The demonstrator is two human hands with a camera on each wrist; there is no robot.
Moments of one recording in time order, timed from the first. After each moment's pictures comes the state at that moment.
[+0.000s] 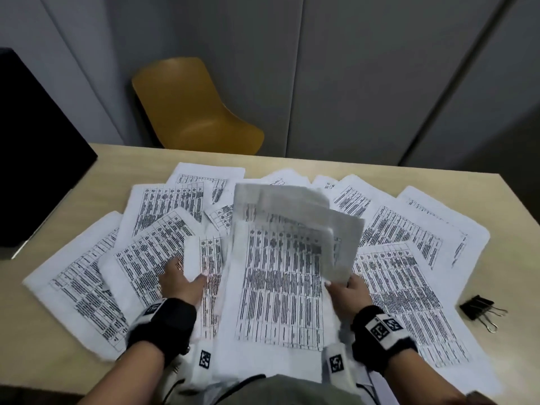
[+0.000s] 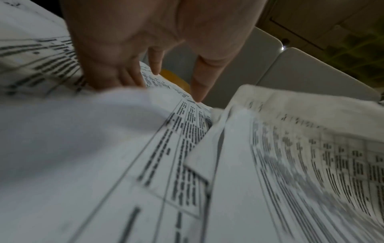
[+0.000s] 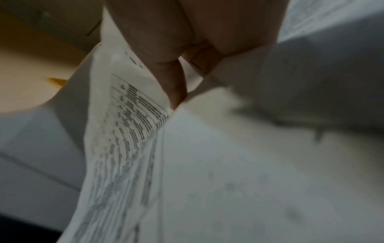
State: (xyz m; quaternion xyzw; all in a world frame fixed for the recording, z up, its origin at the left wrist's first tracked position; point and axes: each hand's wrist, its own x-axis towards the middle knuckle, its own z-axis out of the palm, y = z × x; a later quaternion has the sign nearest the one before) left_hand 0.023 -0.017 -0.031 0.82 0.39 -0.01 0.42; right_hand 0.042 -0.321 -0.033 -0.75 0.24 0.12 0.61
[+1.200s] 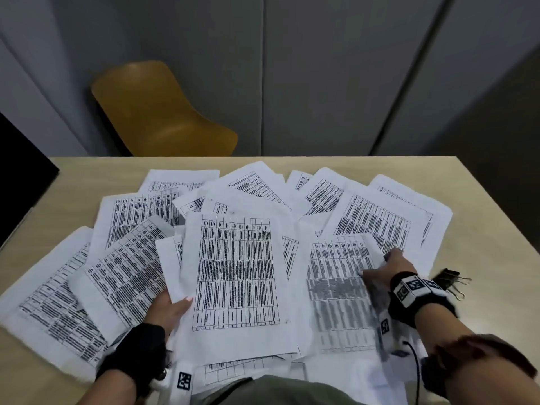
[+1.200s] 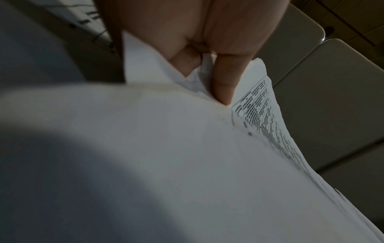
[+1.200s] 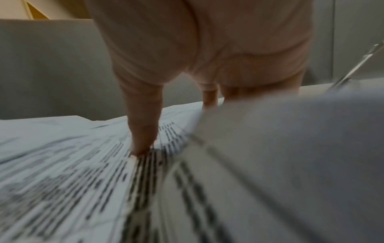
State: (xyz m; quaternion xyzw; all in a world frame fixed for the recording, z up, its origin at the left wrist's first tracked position) left_hand -0.003 -0.011 -0.048 0.73 0.29 -0.11 0.61; right_hand 0.073 -0.436 -0.014 -0.90 0.32 0.20 0.21
